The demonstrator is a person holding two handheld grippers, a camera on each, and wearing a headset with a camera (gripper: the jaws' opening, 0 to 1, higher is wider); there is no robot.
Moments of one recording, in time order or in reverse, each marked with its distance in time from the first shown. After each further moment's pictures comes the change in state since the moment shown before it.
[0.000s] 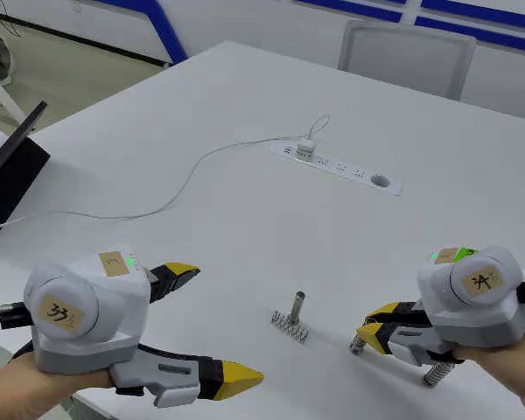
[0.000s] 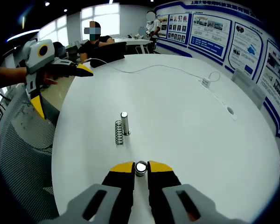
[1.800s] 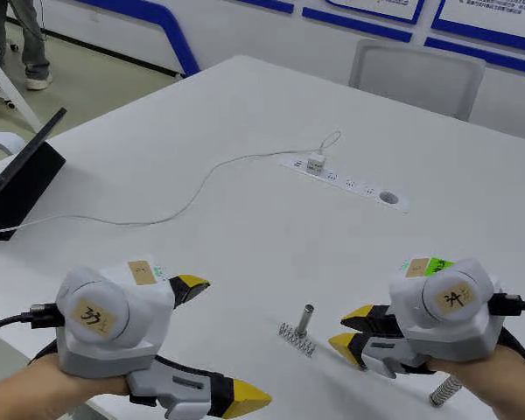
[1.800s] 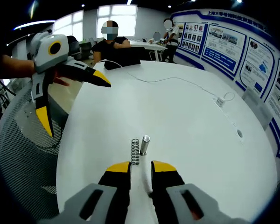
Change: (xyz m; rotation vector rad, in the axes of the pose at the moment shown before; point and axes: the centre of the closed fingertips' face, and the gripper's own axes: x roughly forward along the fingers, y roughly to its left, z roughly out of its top) left arm 0.001 -0.003 -0.006 0.007 0.041 -0.009; right arm 0.016 0.034 0.039 -0.131 -0.044 0.053
